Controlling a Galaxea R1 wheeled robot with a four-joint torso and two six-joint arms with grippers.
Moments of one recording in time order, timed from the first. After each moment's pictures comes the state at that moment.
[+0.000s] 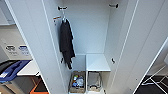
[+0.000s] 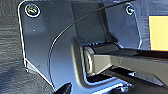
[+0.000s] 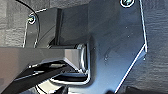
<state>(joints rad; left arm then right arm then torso) 1.45 2.93 -2.50 0.49 0.07 -0.42 -1.57 3.07 -2.74 -0.03 0.15 -0.01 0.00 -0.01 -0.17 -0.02</state>
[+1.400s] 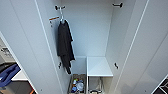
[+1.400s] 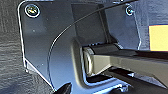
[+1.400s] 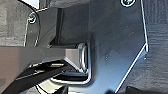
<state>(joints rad) 1.45 2.93 -2.50 0.49 0.06 -0.42 -1.57 3.07 -2.74 -0.03 0.15 -0.01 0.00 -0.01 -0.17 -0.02</state>
